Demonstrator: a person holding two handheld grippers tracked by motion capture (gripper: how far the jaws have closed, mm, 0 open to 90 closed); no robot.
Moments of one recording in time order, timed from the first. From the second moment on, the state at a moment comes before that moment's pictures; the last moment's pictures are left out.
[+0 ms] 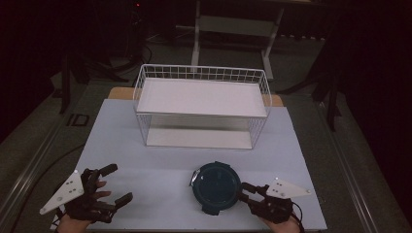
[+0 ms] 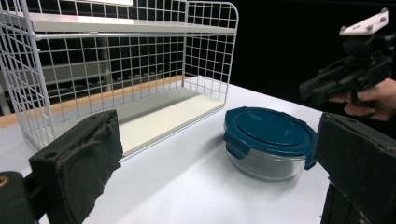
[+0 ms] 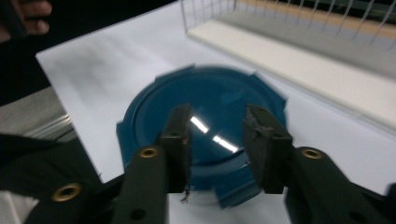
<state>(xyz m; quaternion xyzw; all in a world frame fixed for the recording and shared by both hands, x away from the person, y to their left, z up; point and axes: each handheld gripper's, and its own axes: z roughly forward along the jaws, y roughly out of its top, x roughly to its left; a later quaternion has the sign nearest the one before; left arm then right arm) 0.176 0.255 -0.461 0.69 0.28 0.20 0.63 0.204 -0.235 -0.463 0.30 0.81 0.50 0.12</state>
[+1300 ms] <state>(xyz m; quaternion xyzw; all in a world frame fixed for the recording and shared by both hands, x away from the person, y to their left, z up) 0.177 0.252 -0.463 0.70 0.28 0.20 0.63 0.217 -0.235 -0.489 0.31 0.84 0.44 0.09</state>
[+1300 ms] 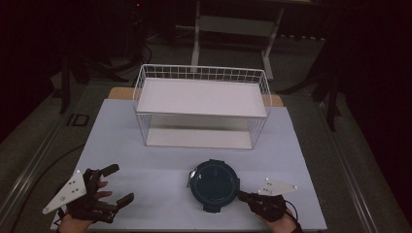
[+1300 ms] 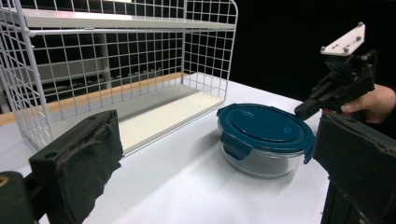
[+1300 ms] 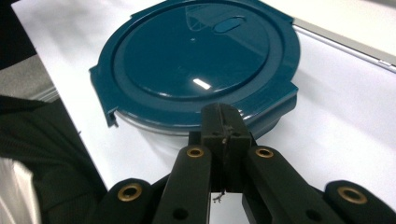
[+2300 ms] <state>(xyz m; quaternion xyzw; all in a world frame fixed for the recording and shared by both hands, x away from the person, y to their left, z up) 0.177 0.252 -0.463 0.70 0.28 0.19 0.63 0.191 -0.183 -0.499 0.24 0.86 0.44 0.01</state>
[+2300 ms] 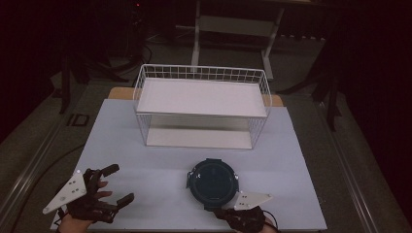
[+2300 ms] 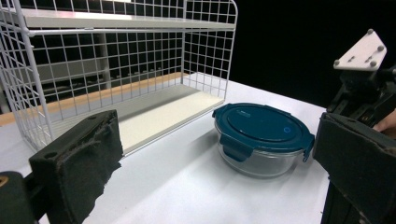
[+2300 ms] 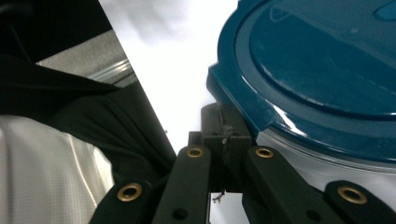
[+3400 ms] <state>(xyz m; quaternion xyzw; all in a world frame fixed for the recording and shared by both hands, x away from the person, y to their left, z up) 0.178 0.252 -0.463 0.70 0.28 0.20 0.63 0.227 -0.169 -0.503 0.22 0.87 0.44 0.03</state>
